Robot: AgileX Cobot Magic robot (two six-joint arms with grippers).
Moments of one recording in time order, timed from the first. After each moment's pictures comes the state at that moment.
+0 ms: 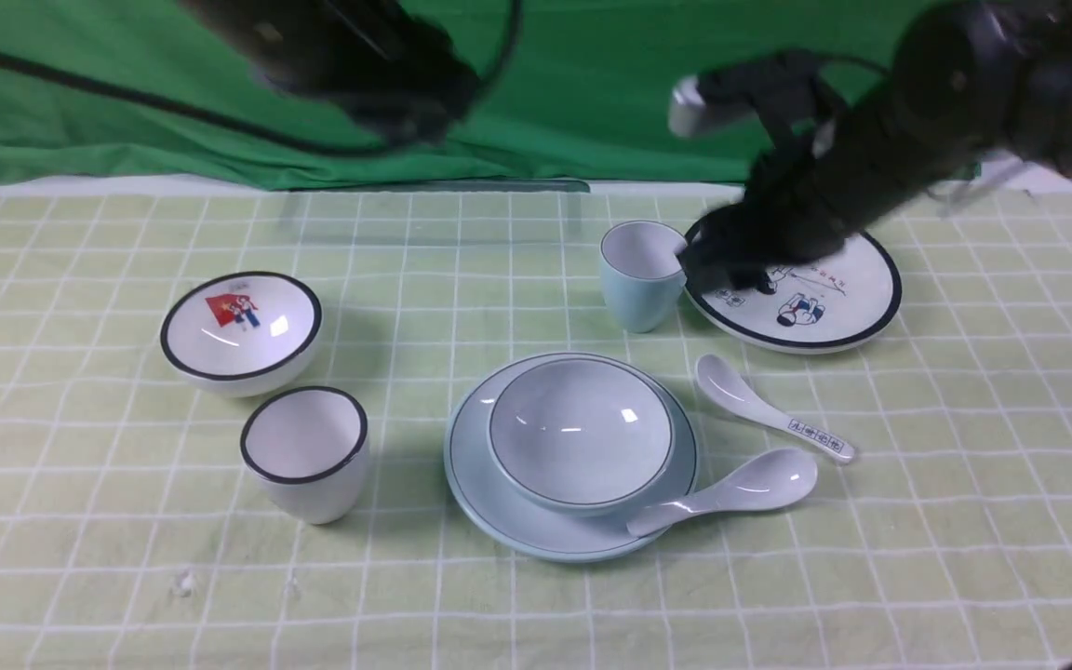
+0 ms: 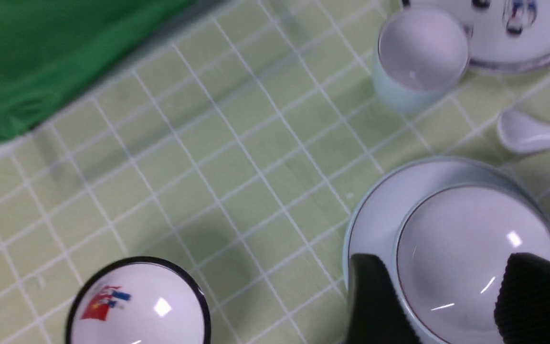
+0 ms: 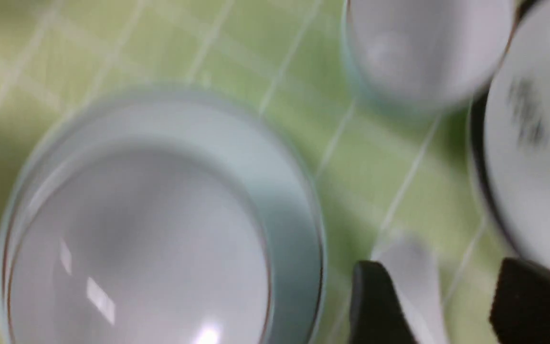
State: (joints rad) right arm 0.40 1.91 -1.67 0.24 0.74 -0.23; left arm -0.38 1.53 -1.71 -0.05 1.01 0.16
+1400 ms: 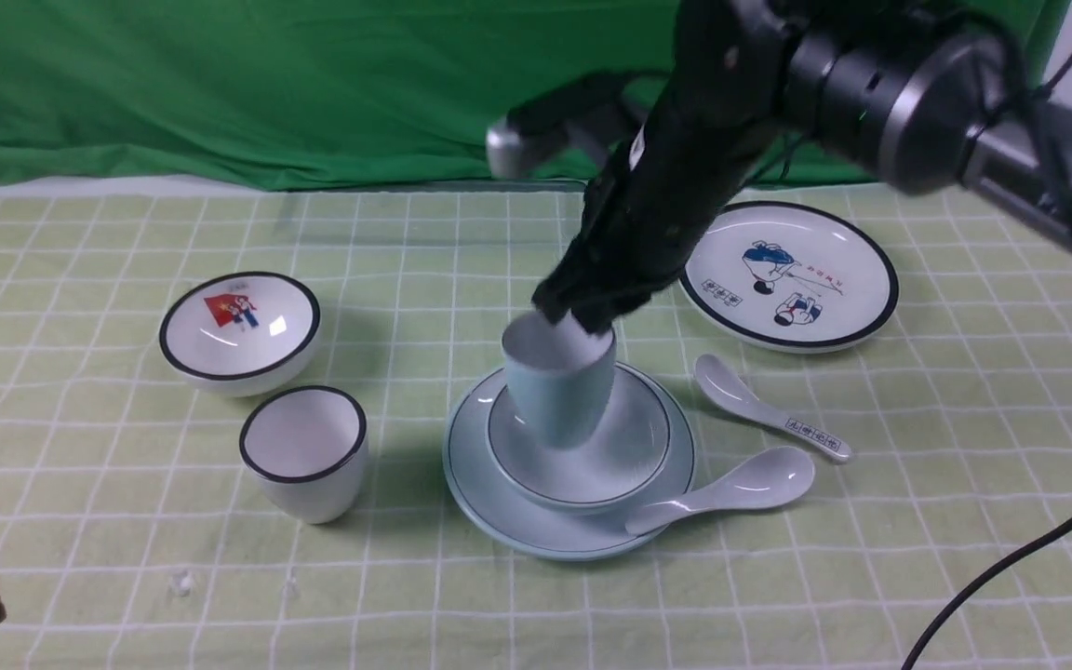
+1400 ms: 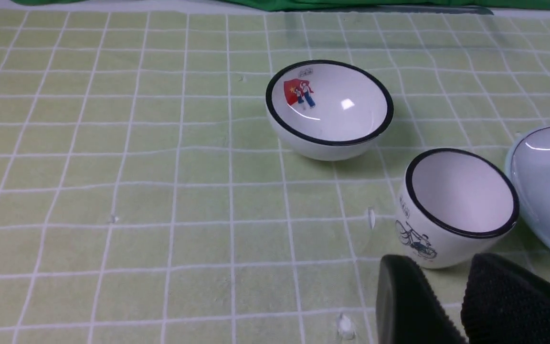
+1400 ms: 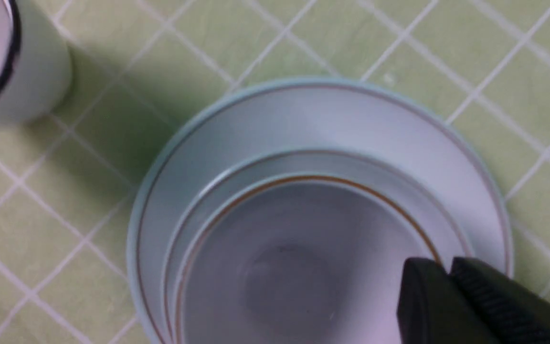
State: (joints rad) right arm 0.60 2.09 -1.87 0.17 1.02 -0.26; left arm -0.14 0.45 -0.45 0.14 0.53 -0.24
